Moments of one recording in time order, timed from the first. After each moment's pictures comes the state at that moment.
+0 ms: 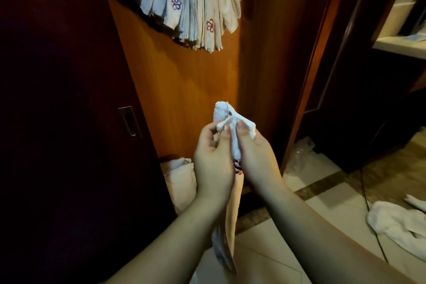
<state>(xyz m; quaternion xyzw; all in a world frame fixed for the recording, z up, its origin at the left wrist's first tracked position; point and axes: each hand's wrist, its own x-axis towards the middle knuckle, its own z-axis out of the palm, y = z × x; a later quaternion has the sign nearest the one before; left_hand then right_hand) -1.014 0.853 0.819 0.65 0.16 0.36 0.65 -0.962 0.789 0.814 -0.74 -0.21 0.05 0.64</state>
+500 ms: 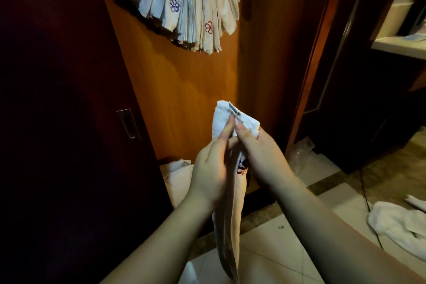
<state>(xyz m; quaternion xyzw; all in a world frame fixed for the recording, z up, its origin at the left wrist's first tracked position) -1.020 0.869 0.817 0.68 0.07 0.21 0.70 -0.948 0.777 0.827 -0.72 -0.26 0.10 0.63</state>
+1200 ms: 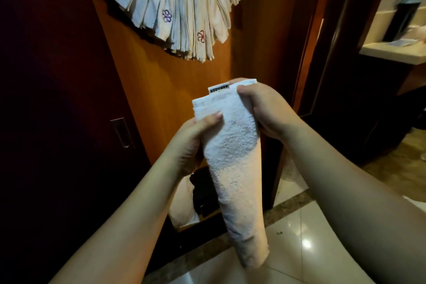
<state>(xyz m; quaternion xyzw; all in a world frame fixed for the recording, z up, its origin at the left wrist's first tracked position) -0.982 0.918 0.853 0.60 0.03 0.11 0.79 -0.878 0.788 0.890 -0.60 -0.34 0.13 0.71</state>
